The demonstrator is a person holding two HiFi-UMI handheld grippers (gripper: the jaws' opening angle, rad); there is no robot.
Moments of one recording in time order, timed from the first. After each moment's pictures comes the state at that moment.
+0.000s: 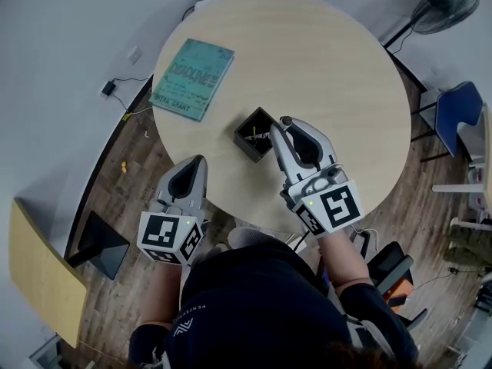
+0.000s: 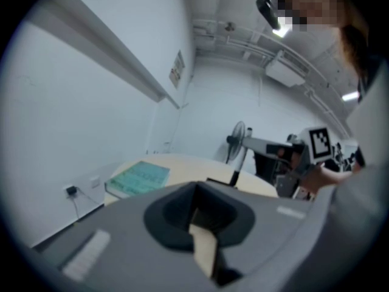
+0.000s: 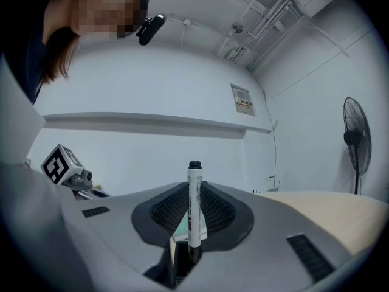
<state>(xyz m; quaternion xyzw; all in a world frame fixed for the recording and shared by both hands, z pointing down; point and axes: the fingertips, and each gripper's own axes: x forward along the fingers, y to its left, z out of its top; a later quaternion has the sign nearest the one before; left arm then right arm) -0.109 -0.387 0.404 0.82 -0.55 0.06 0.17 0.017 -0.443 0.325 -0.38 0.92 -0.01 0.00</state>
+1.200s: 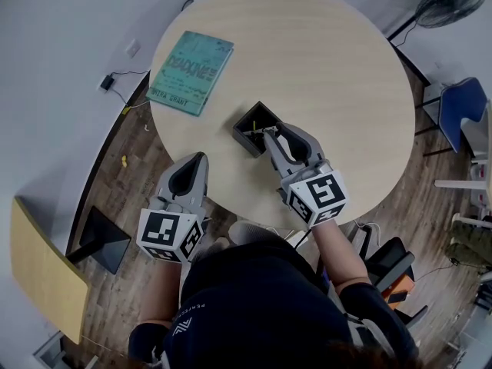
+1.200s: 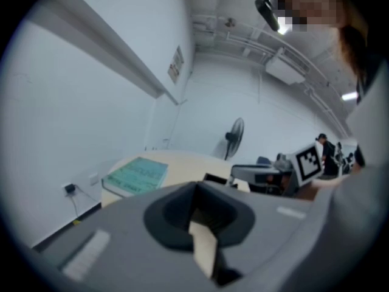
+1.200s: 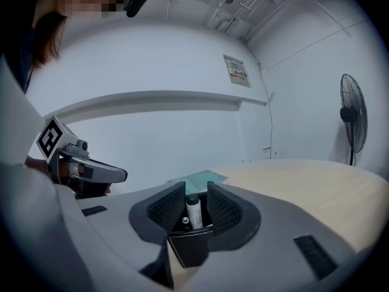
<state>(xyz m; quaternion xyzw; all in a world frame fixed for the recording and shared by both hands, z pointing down) -0.105 -0.391 0.416 0.82 -0.54 0.07 0.18 0.021 -0.452 0.419 -0.39 0.91 -0.09 -0.09</state>
